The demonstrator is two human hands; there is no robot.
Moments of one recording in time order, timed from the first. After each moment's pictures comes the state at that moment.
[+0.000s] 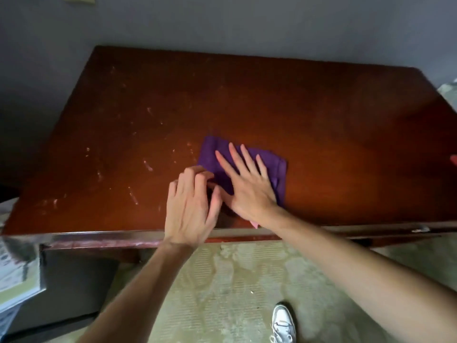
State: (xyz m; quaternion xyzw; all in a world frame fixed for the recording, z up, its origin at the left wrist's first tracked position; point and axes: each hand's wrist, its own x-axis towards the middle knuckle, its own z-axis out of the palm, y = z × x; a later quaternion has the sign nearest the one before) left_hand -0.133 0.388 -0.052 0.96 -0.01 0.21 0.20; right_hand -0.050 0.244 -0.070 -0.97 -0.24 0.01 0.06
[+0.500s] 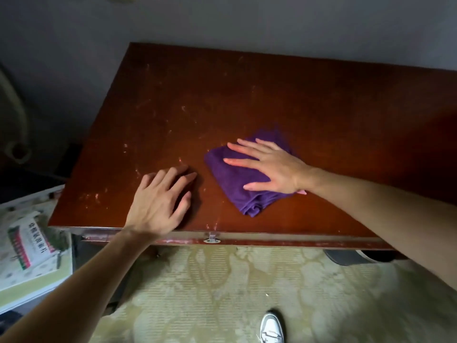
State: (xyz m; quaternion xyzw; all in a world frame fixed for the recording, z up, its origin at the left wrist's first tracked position) left_hand -0.150 0.528 -0.058 0.99 -0.06 0.05 0.10; right_hand 0.030 0.253 -0.057 -0.83 -0.55 0.06 0.00
